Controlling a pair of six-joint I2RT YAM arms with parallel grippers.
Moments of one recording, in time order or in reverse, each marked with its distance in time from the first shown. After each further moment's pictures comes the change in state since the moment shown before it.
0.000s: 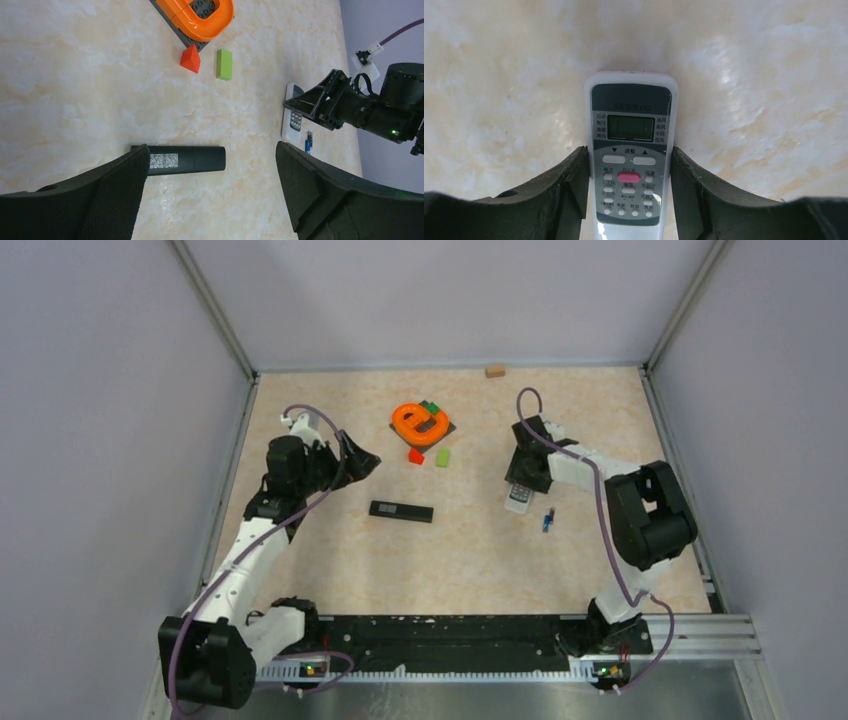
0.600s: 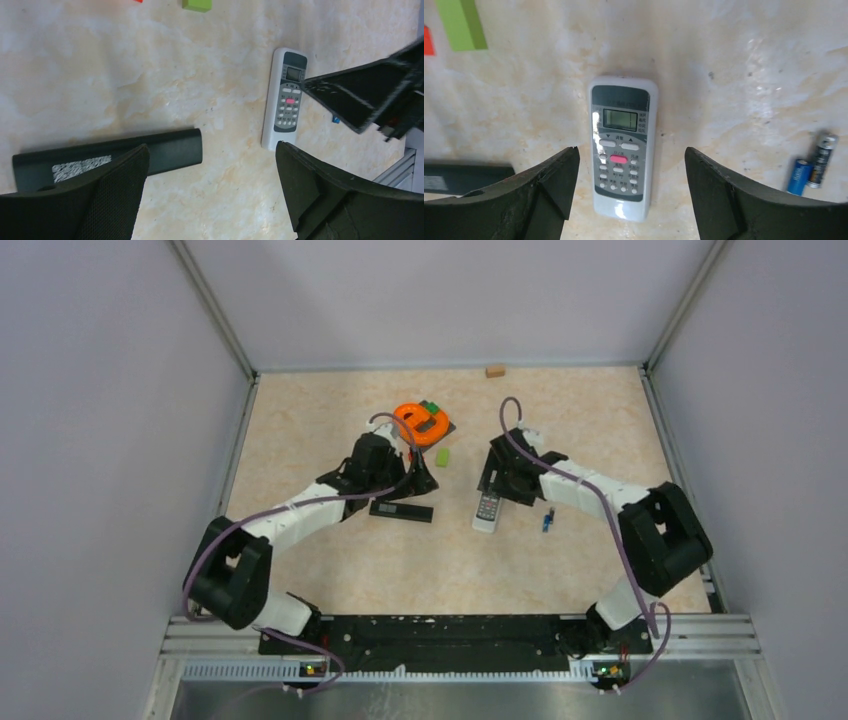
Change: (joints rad) left arm -0.379 0.386 0.091 0.041 -0.182 -0.072; right arm 0.215 -0.114 -0.051 -0.023 -0.023 0.126
